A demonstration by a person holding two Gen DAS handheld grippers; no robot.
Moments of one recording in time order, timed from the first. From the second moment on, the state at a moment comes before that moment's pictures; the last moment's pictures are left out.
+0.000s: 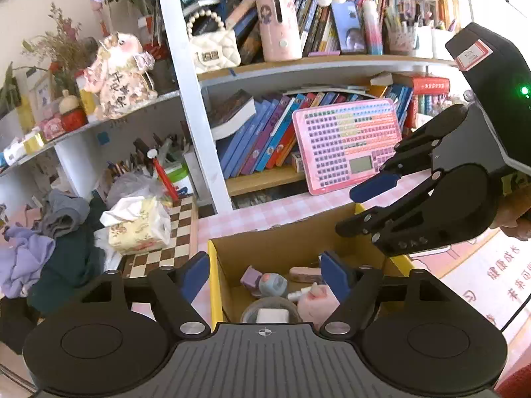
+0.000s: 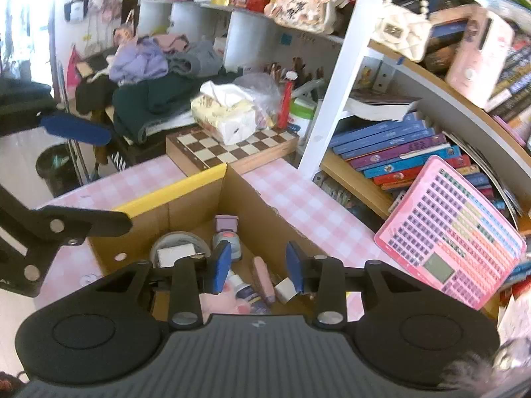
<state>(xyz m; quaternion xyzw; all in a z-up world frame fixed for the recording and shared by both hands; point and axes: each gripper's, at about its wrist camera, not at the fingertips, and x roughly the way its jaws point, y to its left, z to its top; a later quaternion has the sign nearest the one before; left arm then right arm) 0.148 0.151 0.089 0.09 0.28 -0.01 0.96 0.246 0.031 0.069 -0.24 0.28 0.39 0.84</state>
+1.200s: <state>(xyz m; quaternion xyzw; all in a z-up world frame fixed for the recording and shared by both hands) -0.005 0.138 0.064 0.04 0.27 0.03 0.96 0.048 -0.093 0.059 -0.09 0.28 0.19 0.94</state>
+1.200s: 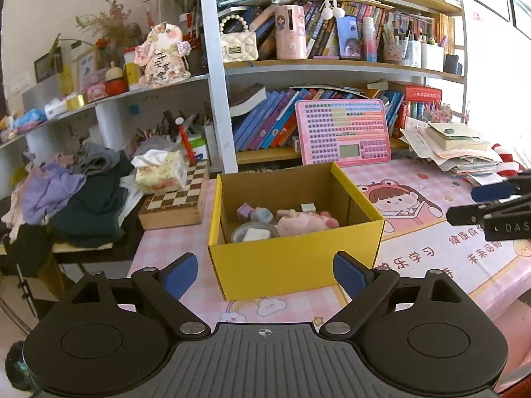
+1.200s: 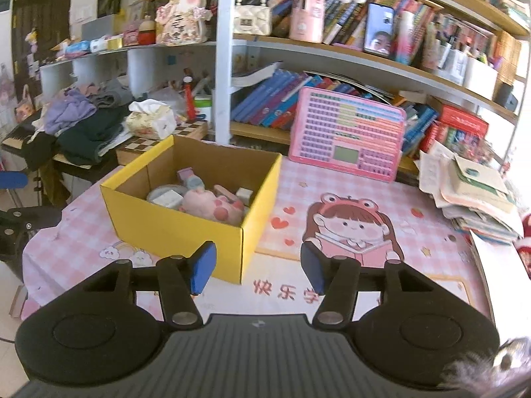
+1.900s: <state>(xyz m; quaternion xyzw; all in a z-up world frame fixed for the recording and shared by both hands) -0.028 0.111 0.038 0.02 0.28 0.07 0.96 0.014 -0.104 0.034 -0.07 0.29 0.14 0.94</state>
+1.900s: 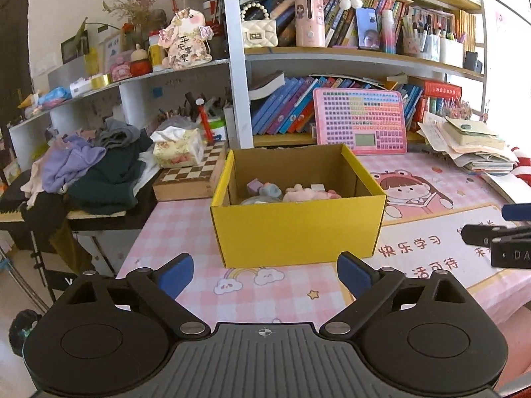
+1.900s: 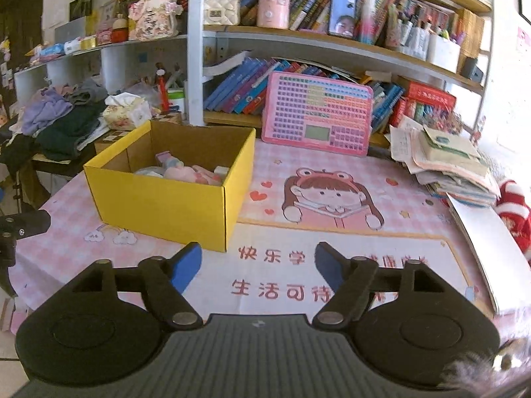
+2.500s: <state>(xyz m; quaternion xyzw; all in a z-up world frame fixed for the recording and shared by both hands) -0.027 0.083 0.013 0.04 0.33 0.03 0.94 -0.009 -0.103 0.010 -0.06 0.33 0.11 0.93</state>
